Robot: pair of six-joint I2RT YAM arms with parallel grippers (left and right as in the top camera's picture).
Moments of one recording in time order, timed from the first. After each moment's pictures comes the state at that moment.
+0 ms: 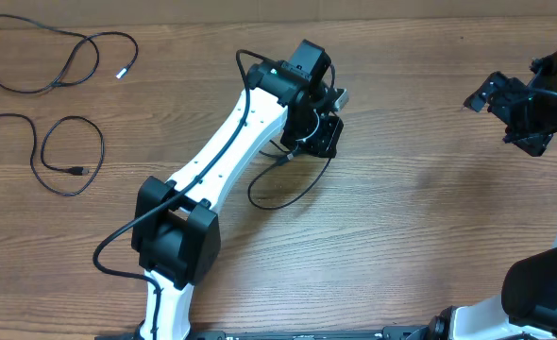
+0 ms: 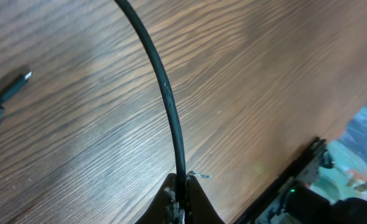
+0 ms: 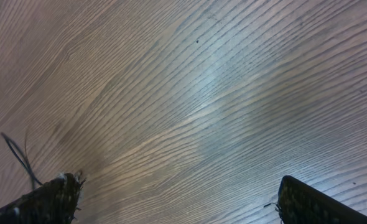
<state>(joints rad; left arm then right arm) -0.56 2.09 1.94 -1.17 0.50 -0.20 -0.31 1.71 1.71 -1.26 -0.22 0.33</state>
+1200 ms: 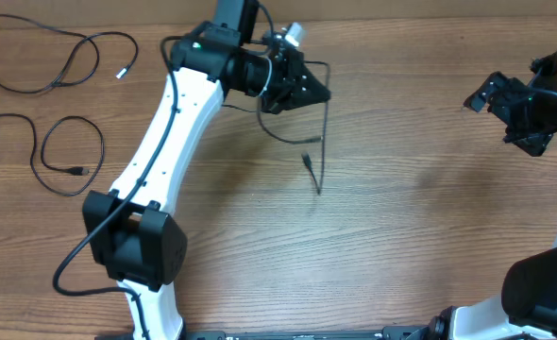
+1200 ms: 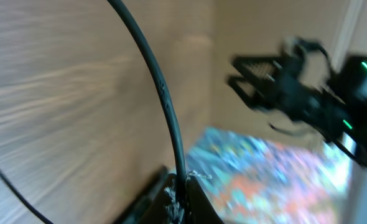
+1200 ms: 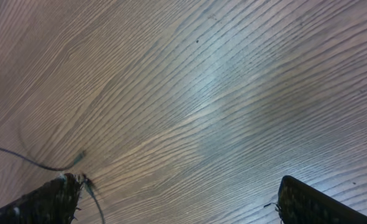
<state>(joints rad) -0.33 2.00 1.97 -0.97 1.01 -0.61 -0.31 1.71 1.71 -1.26 -0.22 0.33</state>
